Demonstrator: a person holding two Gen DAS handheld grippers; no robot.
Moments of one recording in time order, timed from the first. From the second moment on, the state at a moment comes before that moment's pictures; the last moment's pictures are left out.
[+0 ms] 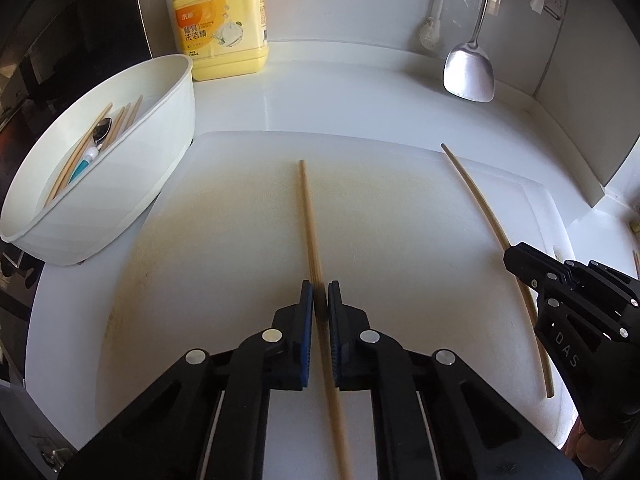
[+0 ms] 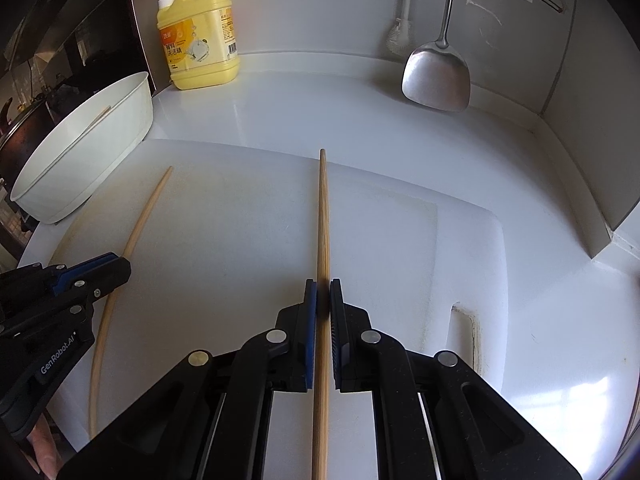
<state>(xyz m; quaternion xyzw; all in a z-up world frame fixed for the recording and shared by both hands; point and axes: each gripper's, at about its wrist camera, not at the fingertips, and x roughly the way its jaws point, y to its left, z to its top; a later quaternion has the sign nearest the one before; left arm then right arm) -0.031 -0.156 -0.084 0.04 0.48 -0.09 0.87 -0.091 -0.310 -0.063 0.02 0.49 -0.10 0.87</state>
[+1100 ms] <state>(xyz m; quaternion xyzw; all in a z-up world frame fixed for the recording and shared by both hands) 0.061 0.107 0.052 0.01 0.44 -0.06 0.90 0.071 -0.095 0.024 0.08 0.42 0.03 0.90</state>
